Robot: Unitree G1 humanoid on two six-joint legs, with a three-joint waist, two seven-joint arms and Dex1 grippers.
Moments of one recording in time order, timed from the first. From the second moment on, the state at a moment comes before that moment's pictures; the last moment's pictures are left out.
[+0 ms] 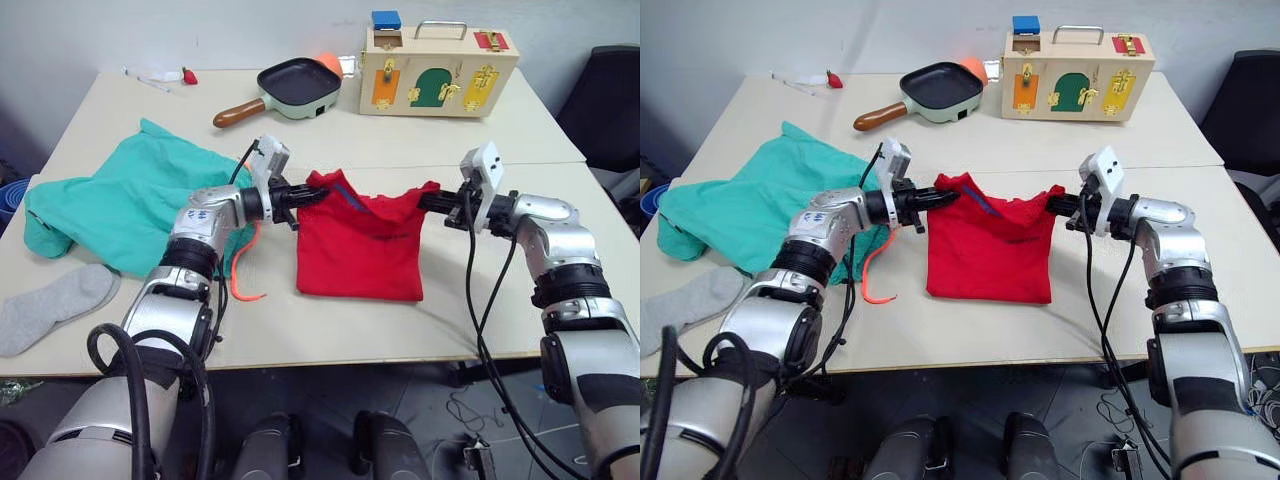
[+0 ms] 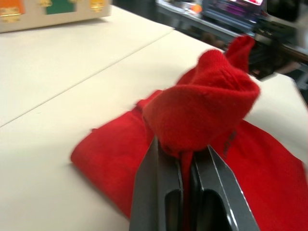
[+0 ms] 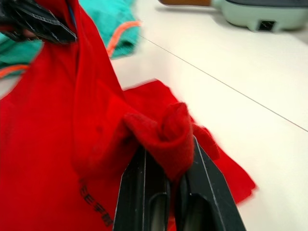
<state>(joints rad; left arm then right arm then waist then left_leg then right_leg) -1.18 0.31 -0.03 1.06 -0.31 0.20 -0.96 -0.98 -0.60 0.03 0.87 0.30 0.11 1.10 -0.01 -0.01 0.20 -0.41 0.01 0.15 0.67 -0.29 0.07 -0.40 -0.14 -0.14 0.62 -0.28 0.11</state>
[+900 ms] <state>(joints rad) -1.21 0.27 0.16 1.26 -0.19 -0.03 -0.62 -1.06 -0.55 -0.09 1.17 0.15 -0.16 0.86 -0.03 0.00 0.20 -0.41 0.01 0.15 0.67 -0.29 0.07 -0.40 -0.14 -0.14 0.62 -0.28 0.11</state>
